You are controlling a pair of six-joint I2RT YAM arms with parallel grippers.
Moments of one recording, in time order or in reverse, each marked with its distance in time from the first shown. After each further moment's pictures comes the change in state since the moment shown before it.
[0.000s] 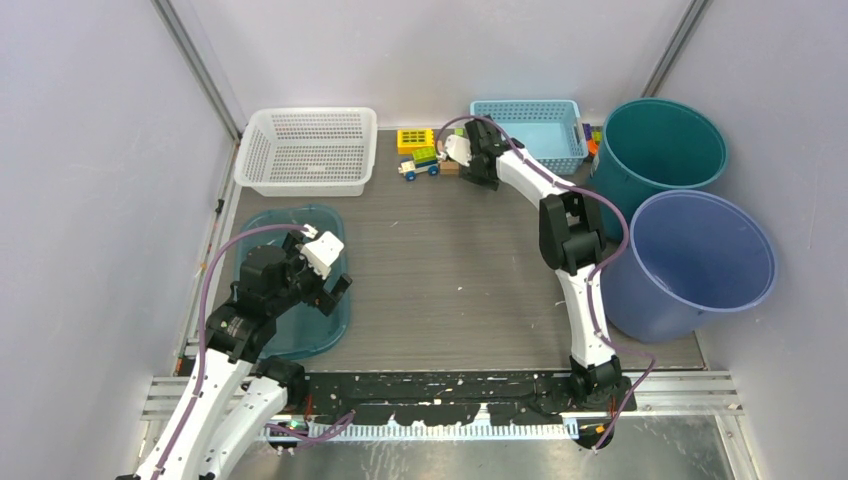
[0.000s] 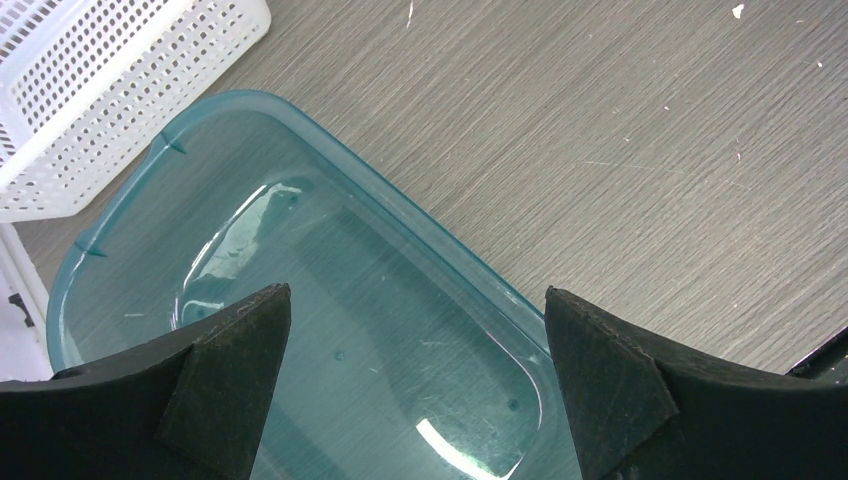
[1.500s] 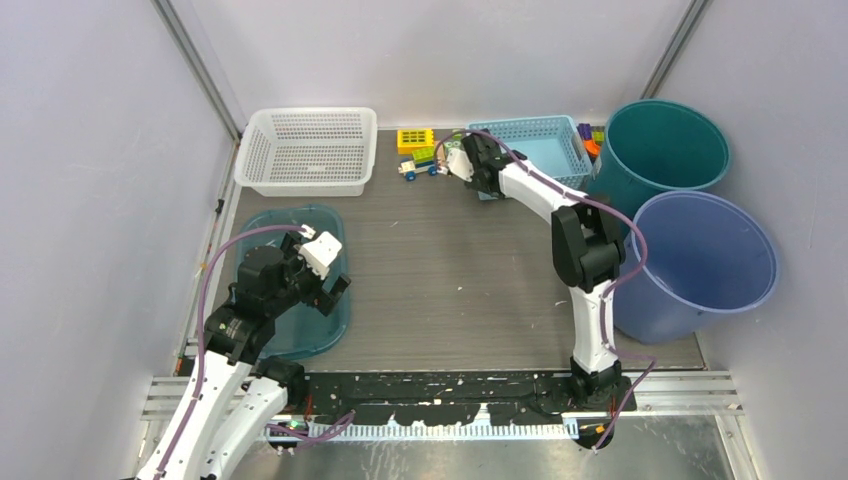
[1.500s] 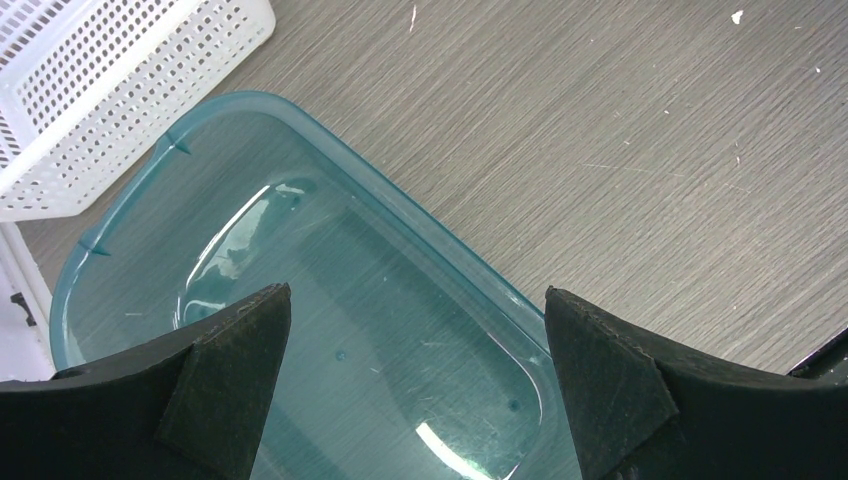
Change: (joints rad) left arm 0.013 -0.011 0.000 -0.002 0.010 0.000; right arm 0.050 -0.202 -0.263 -0.014 0.104 0.073
